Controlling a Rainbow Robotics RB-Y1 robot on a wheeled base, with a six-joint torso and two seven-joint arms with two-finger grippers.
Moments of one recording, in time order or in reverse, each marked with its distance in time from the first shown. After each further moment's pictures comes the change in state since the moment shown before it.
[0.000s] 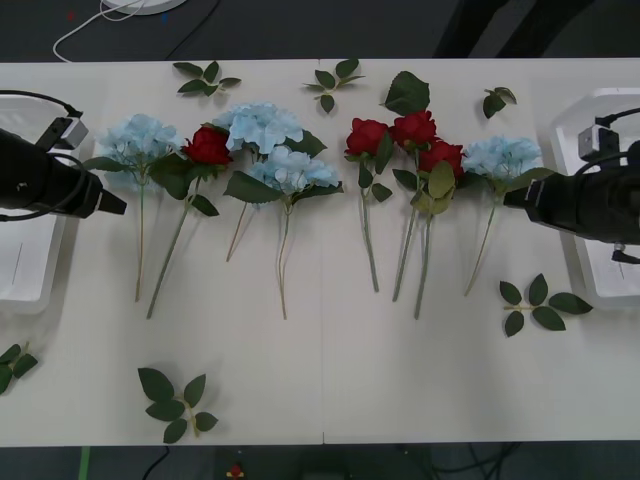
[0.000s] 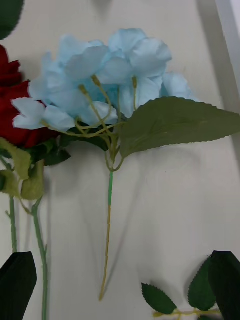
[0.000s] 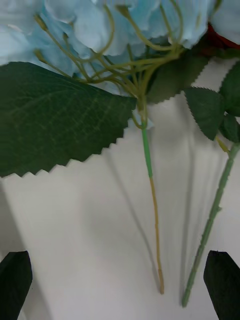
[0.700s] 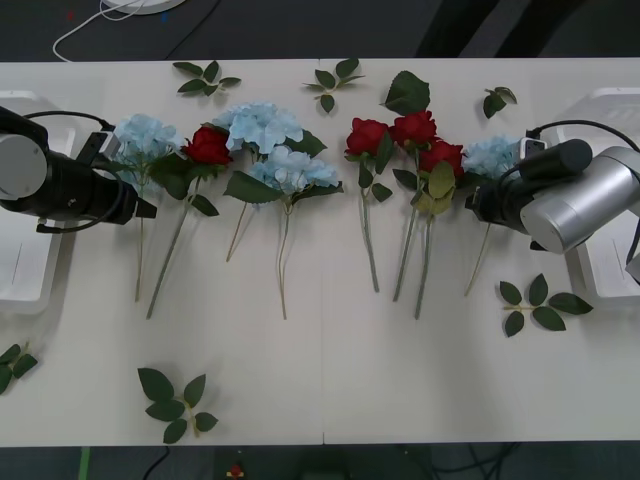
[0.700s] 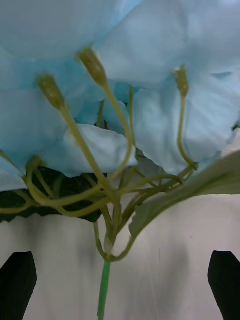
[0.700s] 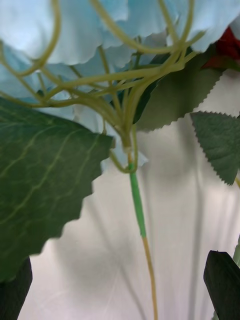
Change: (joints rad) right arm -0.272 0.235 0.279 0.448 0.284 -0.093 -0.023; left arm -0.028 -0.147 -0.124 0.128 0.000 -0.171 0.007
